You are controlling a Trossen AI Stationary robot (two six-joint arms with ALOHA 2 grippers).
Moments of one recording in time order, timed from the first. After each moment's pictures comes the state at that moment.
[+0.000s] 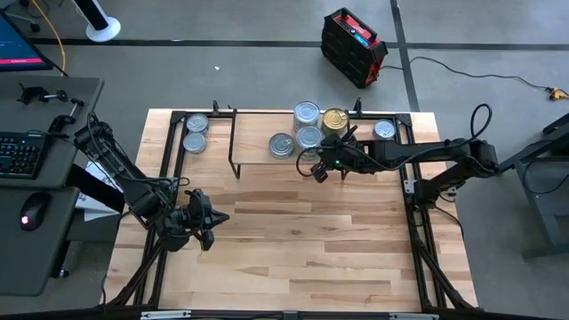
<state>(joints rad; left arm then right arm) -0.79 1.06 0.77 -0.60 -0.79 -1.06 -0.08 1.42 1.11 -0.58 0.44 0.55</state>
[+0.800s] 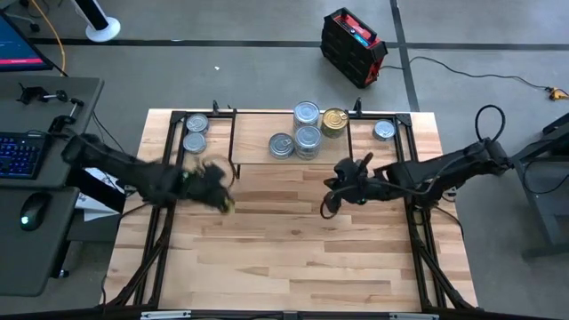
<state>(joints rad) -0.34 1.08 0.78 -0.77 -0.48 -1.04 0.24 1.30 1.11 -0.67 0.51 0.84</state>
